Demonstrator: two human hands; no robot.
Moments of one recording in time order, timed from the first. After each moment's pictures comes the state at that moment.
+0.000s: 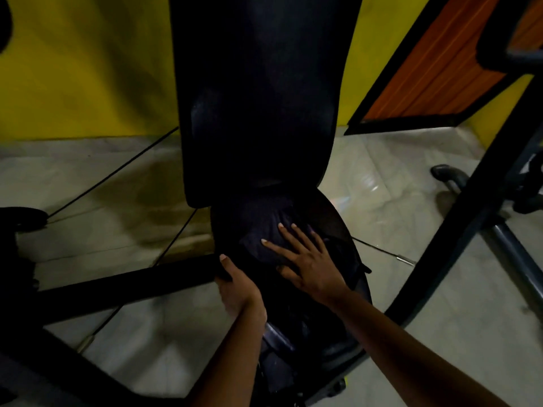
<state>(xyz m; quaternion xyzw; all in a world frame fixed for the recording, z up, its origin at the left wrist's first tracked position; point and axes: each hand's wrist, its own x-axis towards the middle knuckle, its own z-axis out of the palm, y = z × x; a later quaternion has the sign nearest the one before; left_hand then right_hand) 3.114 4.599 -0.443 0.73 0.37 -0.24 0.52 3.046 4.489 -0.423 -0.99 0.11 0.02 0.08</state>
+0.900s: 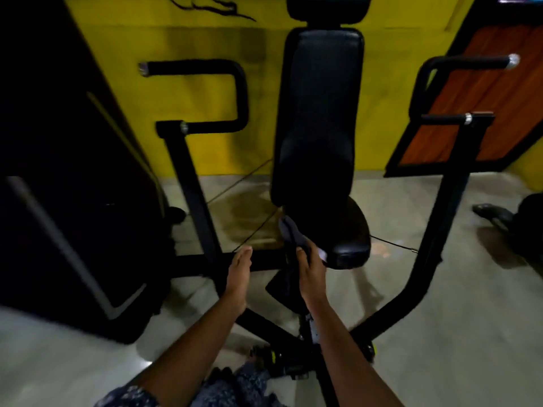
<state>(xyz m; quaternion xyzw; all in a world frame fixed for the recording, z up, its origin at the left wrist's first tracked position) 2.982 4.888 -0.238 0.68 0.11 -0.28 0.66 2.901 4.772 -0.229 -0.74 0.30 -0.21 0.57</state>
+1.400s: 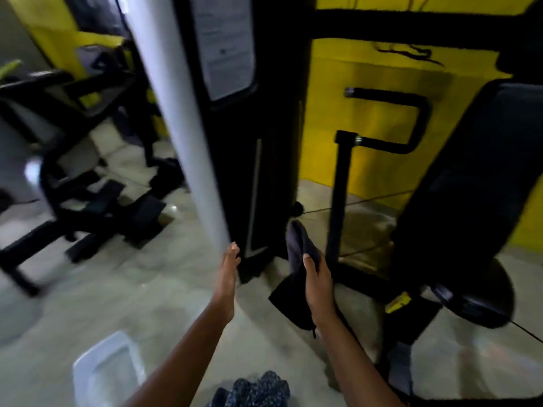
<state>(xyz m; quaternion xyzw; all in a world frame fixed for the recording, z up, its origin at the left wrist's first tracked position) 2.868 5.195 -0.164 0.63 0.18 -0.03 0.75 2.868 5.033 -0.169 -0.73 0.14 -0.05 0.67</state>
